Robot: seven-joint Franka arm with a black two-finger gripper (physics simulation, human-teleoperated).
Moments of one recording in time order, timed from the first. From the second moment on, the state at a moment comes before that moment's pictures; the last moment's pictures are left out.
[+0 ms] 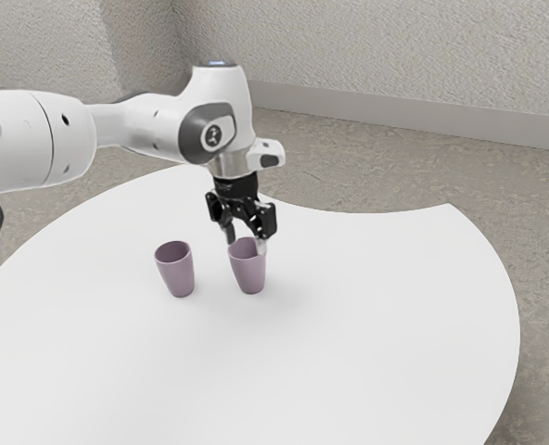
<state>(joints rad) -0.25 0.36 0.12 -1.62 -0.11 1.90 0.03</state>
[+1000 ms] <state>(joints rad) -0.19 0.63 0.11 -1.40 -0.12 1.94 0.04</state>
